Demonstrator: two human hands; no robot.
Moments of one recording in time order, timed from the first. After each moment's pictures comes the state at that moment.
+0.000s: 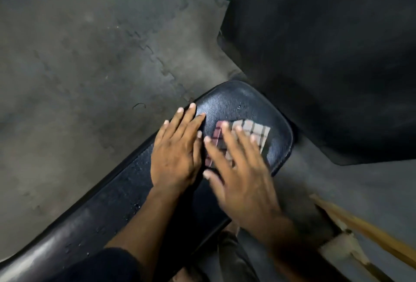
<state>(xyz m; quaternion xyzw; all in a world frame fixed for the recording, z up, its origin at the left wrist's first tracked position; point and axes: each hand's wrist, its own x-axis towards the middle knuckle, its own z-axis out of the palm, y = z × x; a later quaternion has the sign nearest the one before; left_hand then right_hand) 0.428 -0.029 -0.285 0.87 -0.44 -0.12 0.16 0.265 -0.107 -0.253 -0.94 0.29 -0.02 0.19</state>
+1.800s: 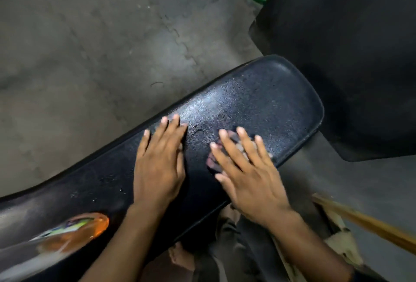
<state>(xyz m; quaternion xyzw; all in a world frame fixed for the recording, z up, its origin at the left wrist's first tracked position) 0.412 0.138 -0.268 0.90 -0.38 -0.12 0.17 0.242 -0.016 -0.261 -0.98 0.15 0.07 0.07</state>
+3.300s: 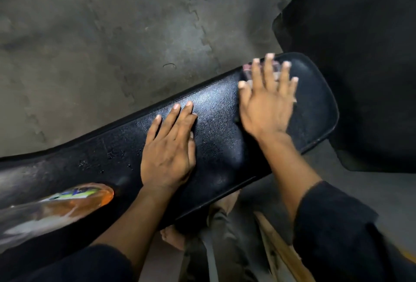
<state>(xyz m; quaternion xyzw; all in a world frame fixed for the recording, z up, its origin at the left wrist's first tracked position) 0.402 0.141 -0.274 0.93 -0.35 -0.06 0.13 0.366 -0.092 -0.267 -0.93 0.36 0.07 0.08</state>
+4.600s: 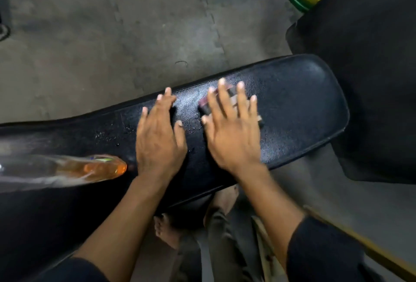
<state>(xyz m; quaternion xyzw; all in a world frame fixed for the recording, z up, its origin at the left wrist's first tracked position) 0.399 0.177 -0.262 0.94 -0.19 -0.07 0.28 0.339 0.024 -0.262 -0.98 0.19 0.08 0.08</state>
